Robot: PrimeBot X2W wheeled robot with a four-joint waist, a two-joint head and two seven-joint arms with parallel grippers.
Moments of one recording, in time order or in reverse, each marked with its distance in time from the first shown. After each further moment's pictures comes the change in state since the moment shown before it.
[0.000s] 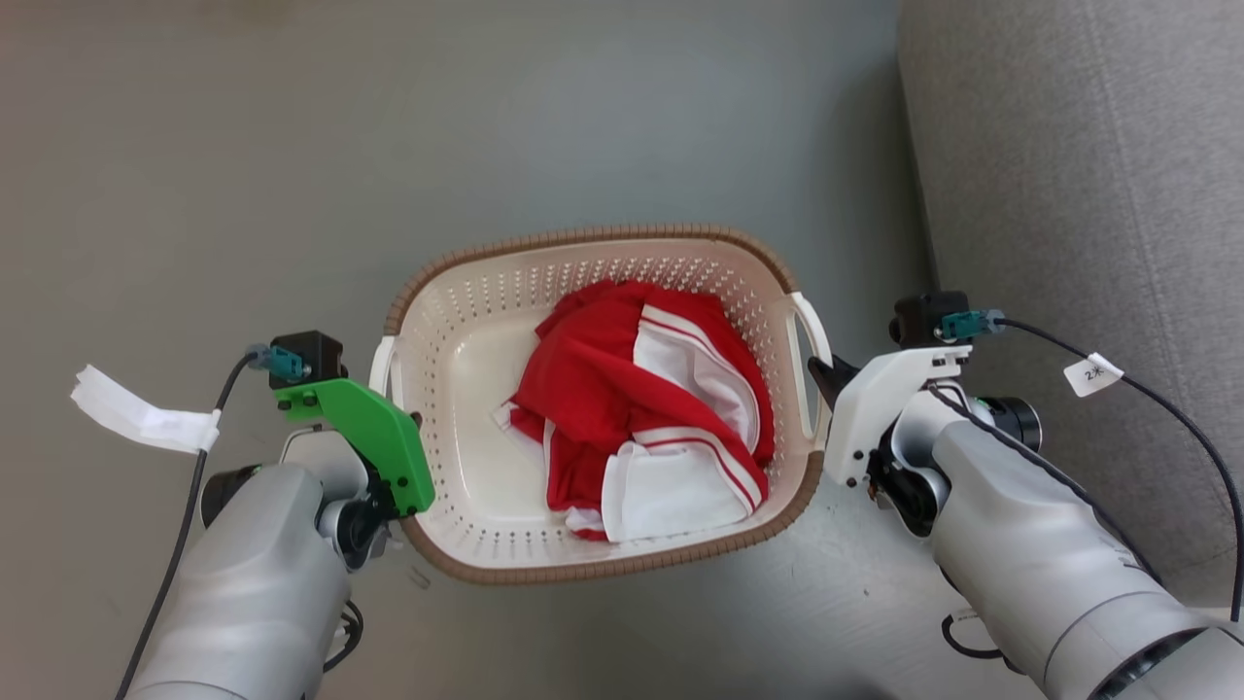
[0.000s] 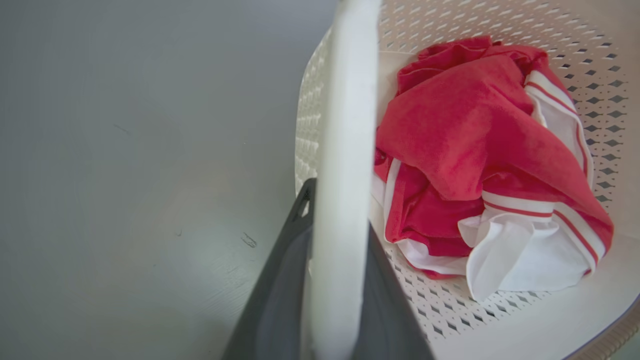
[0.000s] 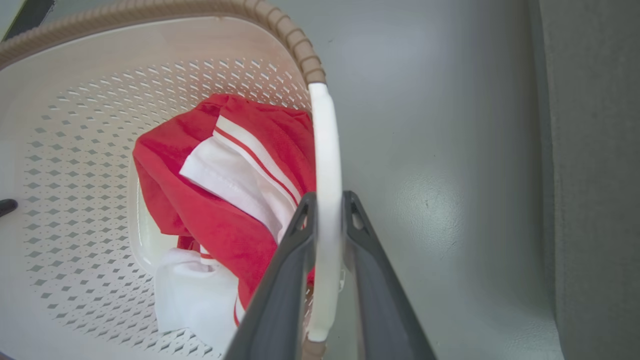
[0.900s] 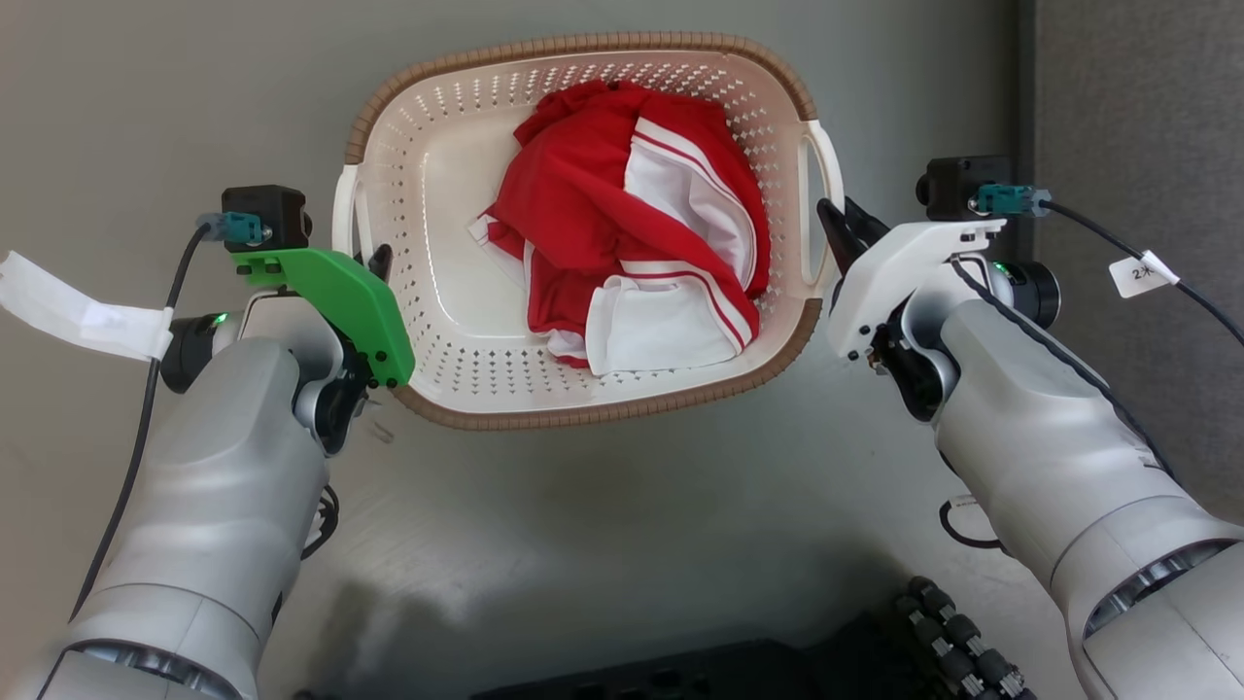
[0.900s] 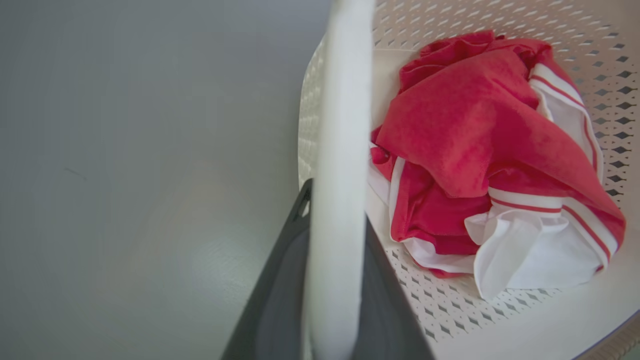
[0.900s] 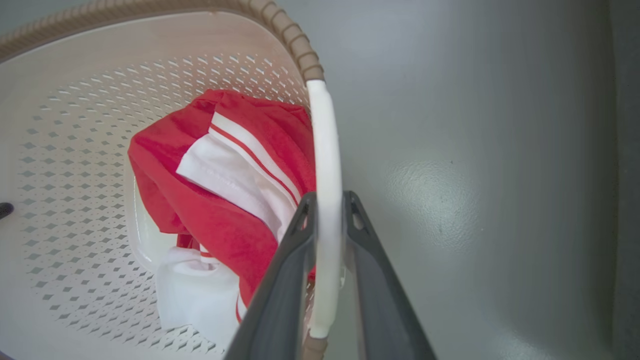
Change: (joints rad) left arm -0.190 0.016 -0.015 -0.002 0.061 -0.001 -0.156; right arm -0.177 -0.012 -0.023 -0.013 -0.010 -0.011 -0.121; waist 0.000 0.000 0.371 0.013
